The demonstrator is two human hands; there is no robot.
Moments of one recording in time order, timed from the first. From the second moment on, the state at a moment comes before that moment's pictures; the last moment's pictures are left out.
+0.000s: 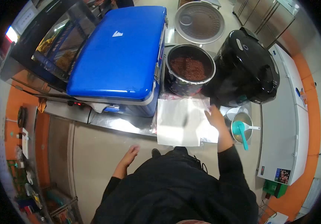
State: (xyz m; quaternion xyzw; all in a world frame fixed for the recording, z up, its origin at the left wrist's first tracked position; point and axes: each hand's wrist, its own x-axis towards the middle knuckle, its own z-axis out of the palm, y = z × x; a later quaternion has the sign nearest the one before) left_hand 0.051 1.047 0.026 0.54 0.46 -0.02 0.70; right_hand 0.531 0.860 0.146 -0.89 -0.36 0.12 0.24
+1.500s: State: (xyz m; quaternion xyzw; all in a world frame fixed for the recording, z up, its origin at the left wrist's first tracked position) left_hand 0.220 0.972 0.044 0.59 0.46 0.01 0.66; right_hand 0.609 0.840 0.169 -0.80 -0.50 0.00 0.33
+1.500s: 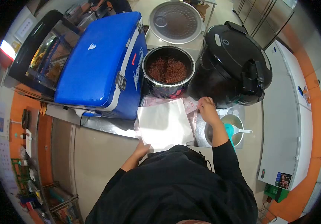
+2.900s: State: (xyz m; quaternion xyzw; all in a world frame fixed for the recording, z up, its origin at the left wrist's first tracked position) left_hand 0.293 0.992 0.123 0.81 0.25 0.15 0.51; right_hand 0.449 0.805 0.150 -0.88 -0.34 0.31 0.07
